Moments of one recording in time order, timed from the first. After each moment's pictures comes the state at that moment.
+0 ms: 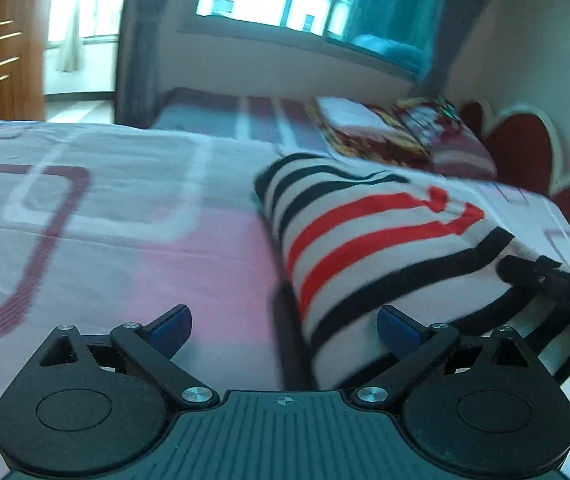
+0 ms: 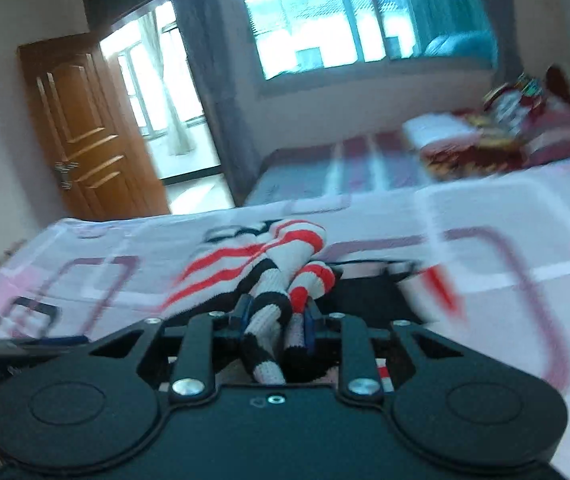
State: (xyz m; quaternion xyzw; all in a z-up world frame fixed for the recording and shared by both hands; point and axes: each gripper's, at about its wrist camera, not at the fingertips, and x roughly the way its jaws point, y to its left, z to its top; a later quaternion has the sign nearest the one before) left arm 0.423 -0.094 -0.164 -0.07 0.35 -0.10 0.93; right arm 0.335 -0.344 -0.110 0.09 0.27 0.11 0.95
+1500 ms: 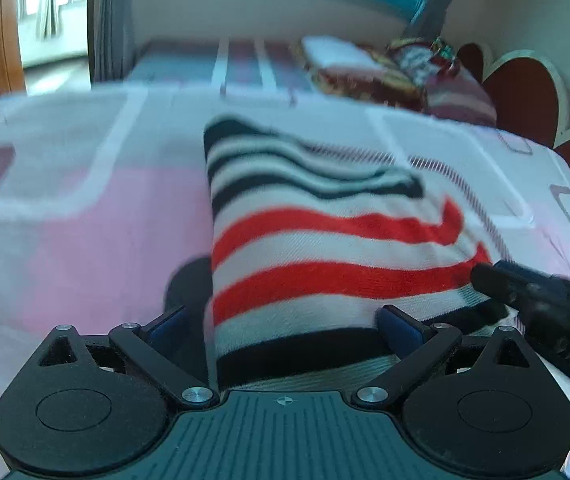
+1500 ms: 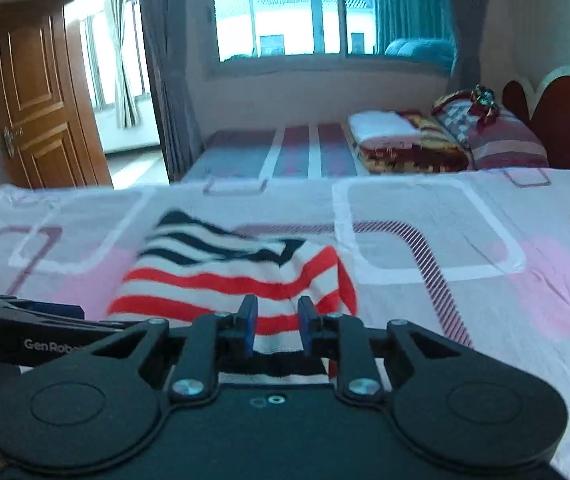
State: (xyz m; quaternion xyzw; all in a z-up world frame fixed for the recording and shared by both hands) left arm 0.475 -0.171 -0.181 -0.06 0.44 -0.11 0.89; right arm 0.357 -0.372 -0.130 0.03 0.31 0.05 0.95
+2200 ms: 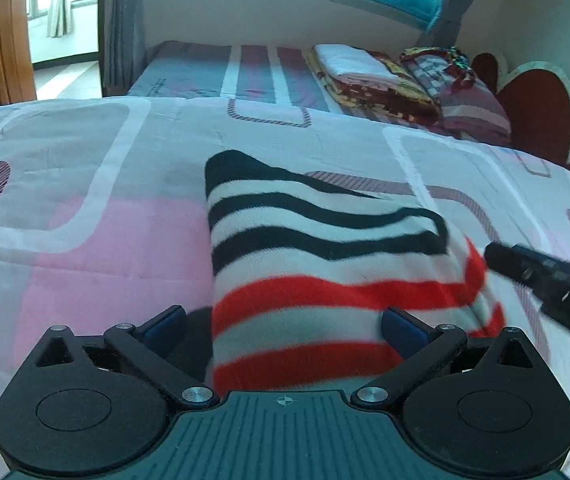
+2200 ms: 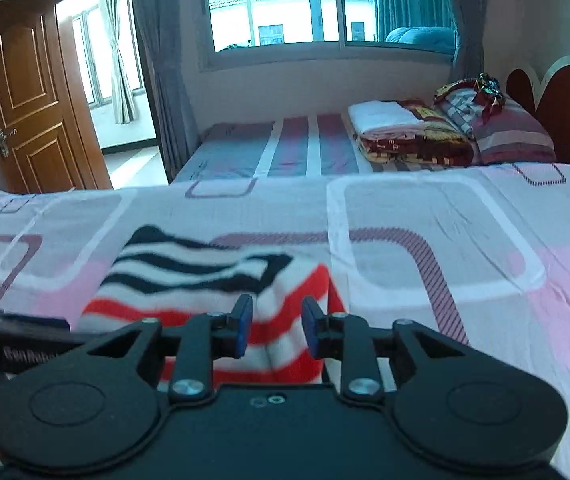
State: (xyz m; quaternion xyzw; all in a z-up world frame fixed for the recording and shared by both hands) left arm 0.514 -0.178 -0.171 -0.06 0.43 -0.08 0.90; right arm 0.406 -0.388 -0.136 0.05 0.32 0.05 0.95
